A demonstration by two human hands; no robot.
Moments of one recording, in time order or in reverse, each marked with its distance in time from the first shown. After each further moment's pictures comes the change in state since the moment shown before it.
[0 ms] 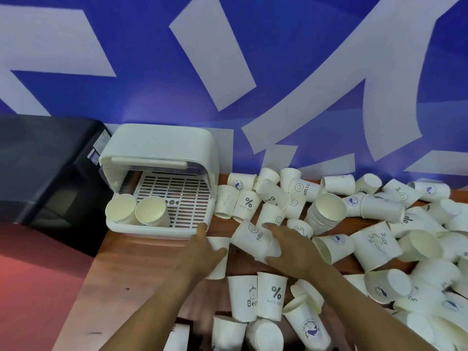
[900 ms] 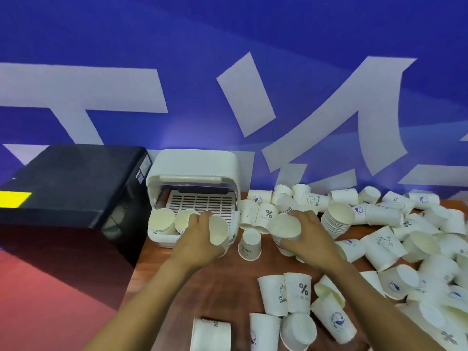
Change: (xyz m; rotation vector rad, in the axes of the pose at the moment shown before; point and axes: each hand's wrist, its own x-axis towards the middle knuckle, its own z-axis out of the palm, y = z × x) left_hand -0.062 -0.010 -0.116 0.192 0.139 0.286; right_hand -0.037 -0.089 -0.042 0.248 0.314 0.193
